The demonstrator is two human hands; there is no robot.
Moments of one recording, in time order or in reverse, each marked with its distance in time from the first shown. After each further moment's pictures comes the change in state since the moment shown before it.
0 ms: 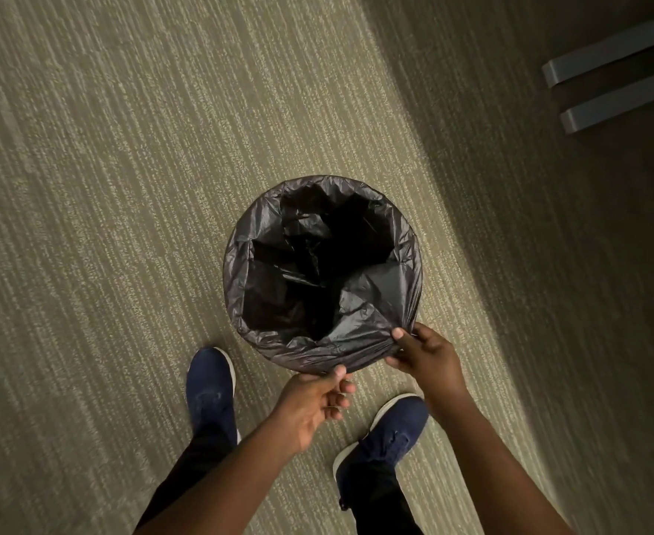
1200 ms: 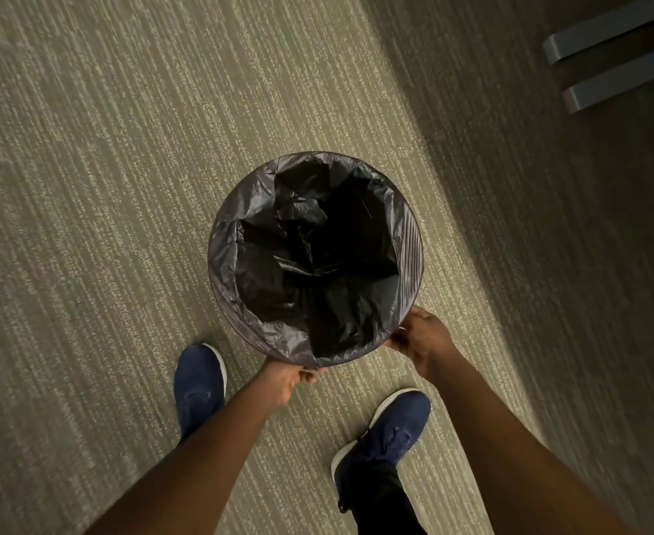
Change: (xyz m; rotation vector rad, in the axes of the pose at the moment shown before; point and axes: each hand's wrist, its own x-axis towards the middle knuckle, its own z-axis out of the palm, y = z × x) left_hand 0.080 0.000 -0.037 0.194 0.172 -0.031; right_hand 0.060 0.018 -0.002 0.033 0.073 0.224
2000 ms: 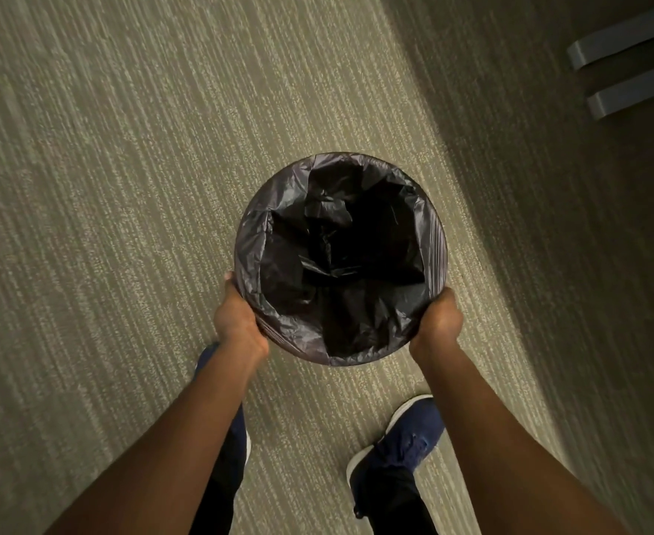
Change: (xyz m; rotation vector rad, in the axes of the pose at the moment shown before) left_hand -0.041 0.097 -0.047 -0.725 0.355 0.302; right_hand -0.005 -0.029 0.056 0.390 0.441 -0.029
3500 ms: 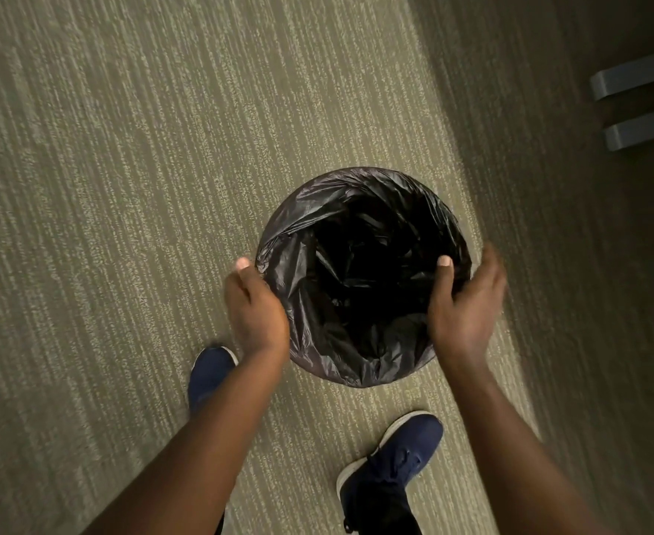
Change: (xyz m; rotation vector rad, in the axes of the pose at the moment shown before) left_hand -0.005 0.001 0.017 0.405 0.132 0.539; right_hand -0.032 -0.037 0.011 -0.822 -0.038 -0.991
